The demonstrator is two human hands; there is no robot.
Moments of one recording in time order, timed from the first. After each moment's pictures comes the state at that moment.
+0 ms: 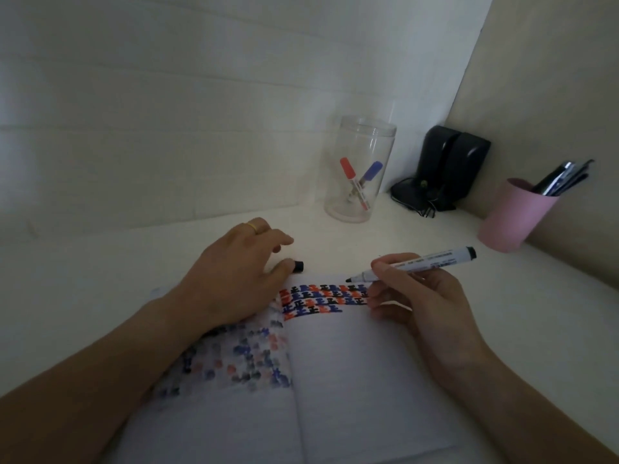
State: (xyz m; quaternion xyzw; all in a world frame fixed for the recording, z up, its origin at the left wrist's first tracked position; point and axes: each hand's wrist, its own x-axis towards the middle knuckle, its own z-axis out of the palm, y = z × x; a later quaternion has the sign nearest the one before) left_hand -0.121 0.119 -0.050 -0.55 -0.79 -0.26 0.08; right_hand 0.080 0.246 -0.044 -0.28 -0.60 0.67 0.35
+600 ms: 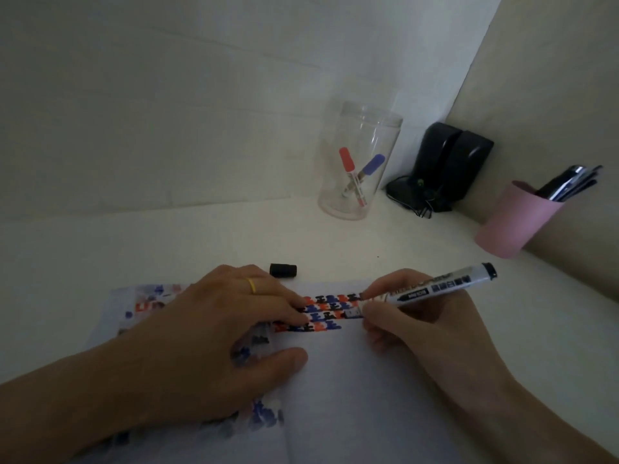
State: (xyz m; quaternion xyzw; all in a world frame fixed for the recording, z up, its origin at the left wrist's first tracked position) left_hand -0.101 0.077 -0.060 -0.68 -0.68 -0.28 0.00; right_hand 0.082 0.239 -0.046 -0.27 -0.74 0.53 0.30
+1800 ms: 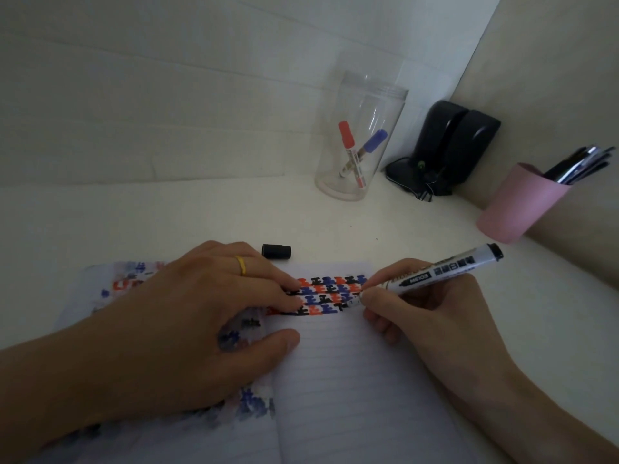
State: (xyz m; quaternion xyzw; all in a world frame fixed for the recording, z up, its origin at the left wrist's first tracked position) left_hand -0.099 0.080 -0.061 -0.68 -0.68 -0.28 0.00; right_hand 0.085 0.243 -0.054 -0.29 -0.77 0.47 0.30
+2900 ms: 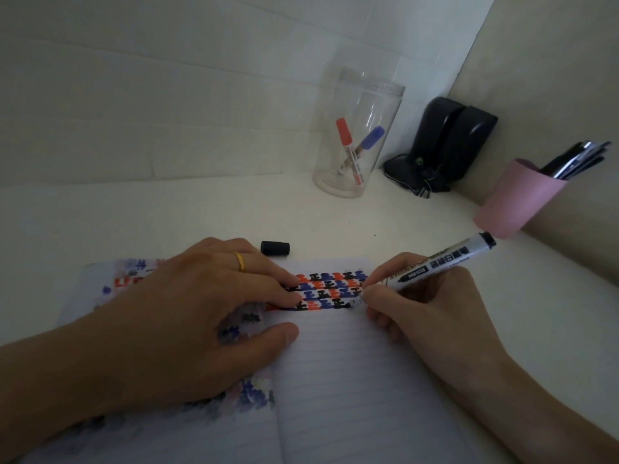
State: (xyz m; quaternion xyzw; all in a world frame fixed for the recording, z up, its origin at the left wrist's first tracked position) left_hand -0.102 0.082 -0.065 -0.68 -0.67 -0.29 0.02; right_hand 0.084 0.247 -0.060 -0.30 -0.79 0.45 0.30
